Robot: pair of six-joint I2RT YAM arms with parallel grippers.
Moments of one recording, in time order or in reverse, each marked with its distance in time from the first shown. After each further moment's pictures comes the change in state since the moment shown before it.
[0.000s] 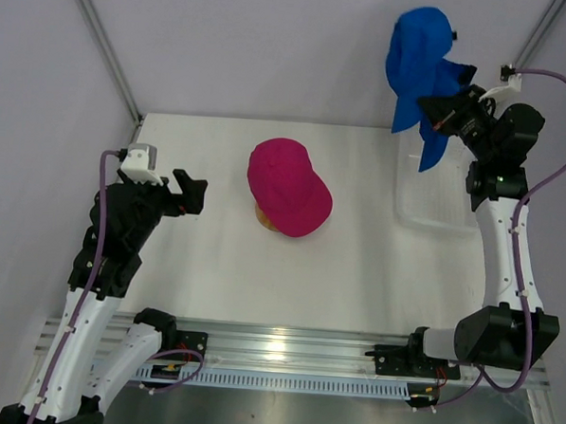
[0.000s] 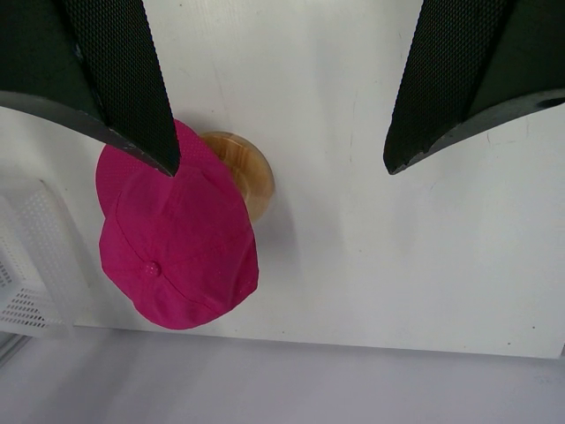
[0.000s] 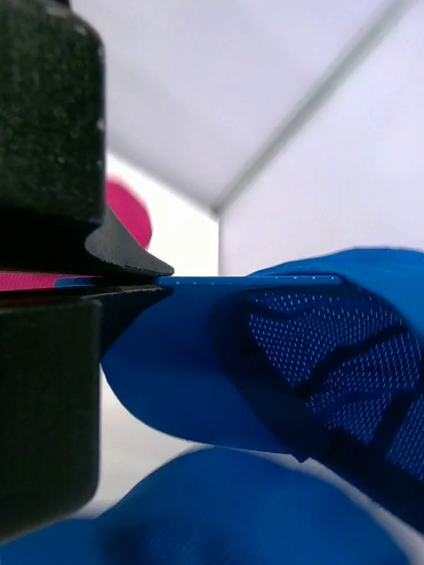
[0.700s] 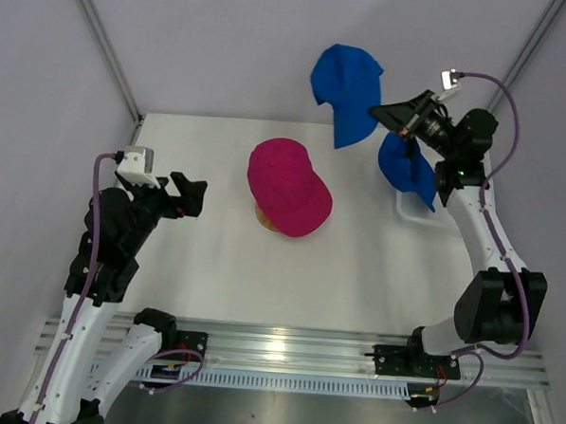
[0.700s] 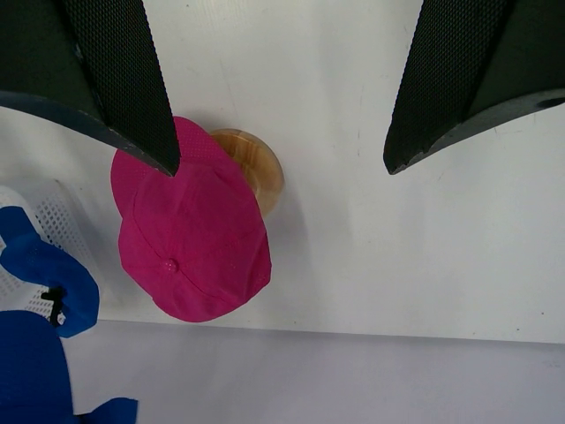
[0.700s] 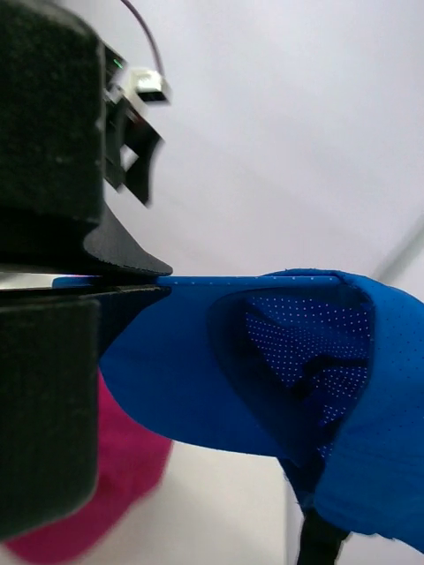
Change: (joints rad) left arm 0.000 -0.030 0.003 0.000 0.030 -0.001; right arm 0.106 0.114 -0.131 0.458 -0.293 0.486
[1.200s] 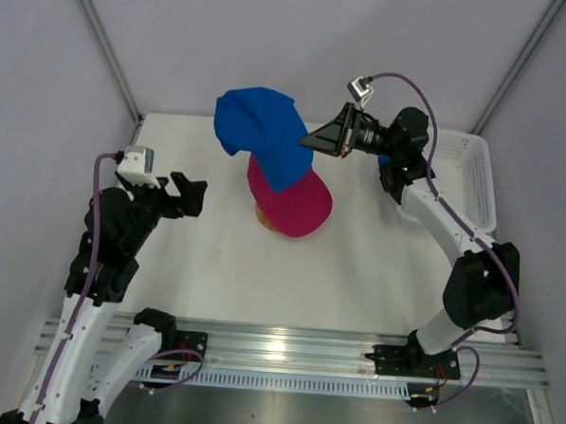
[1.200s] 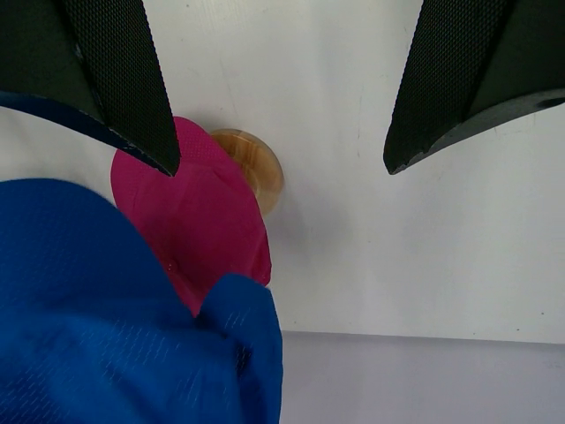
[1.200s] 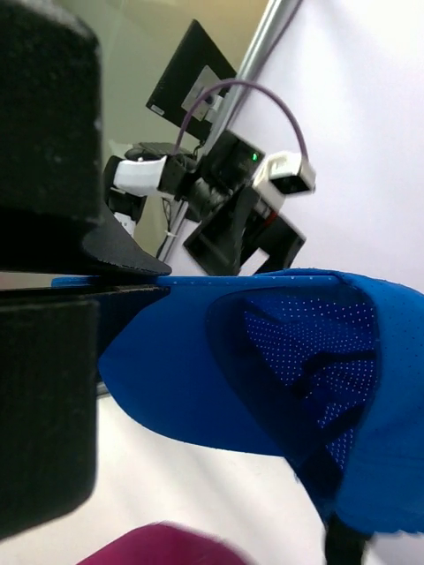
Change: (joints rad) left arm 0.000 0.002 0.000 0.000 0.000 0.000; right arm 0.371 0.153 0.116 0.113 -0.204 0.172
